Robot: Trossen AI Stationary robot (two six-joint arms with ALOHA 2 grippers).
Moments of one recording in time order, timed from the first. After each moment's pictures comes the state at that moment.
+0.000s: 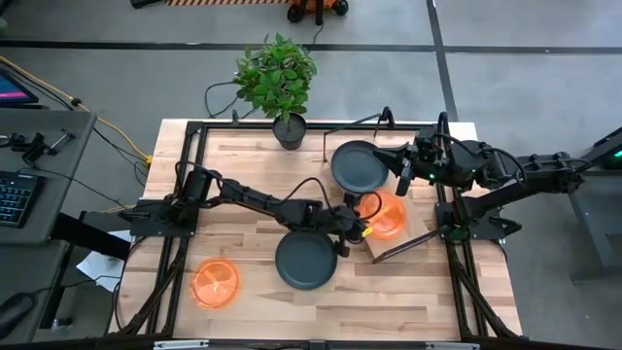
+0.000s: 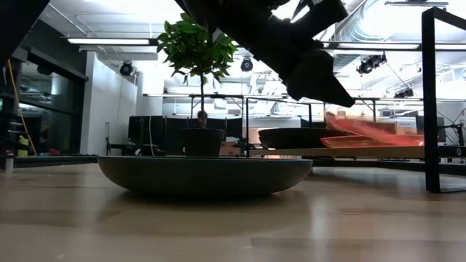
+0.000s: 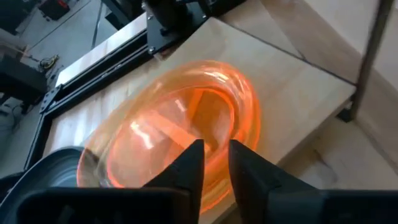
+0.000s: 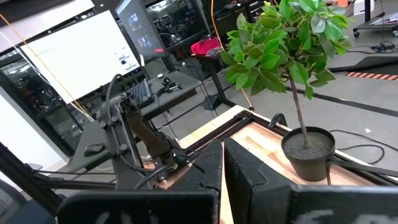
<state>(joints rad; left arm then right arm) -0.14 2.16 1.57 0.03 -0.26 0.45 0.14 0.93 1.10 -0.26 0.51 0.46</state>
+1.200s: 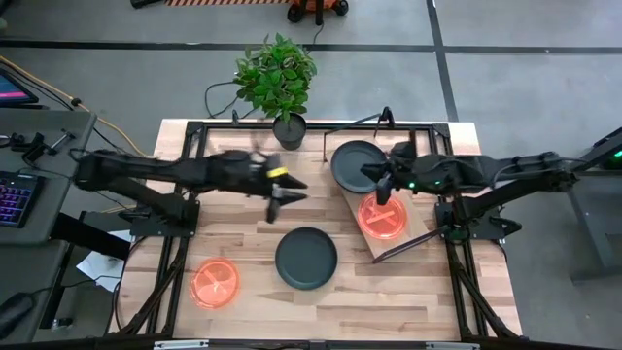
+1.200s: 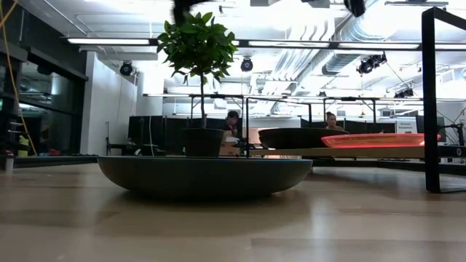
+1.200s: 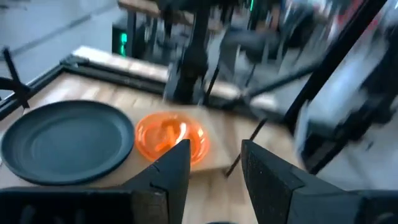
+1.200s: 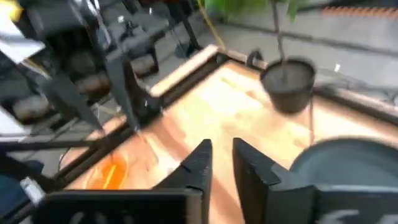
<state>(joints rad) -0.02 1.24 1.00 -0.02 0.01 -0.26 0.14 1.05 1.10 -0.46 0.50 0.65</state>
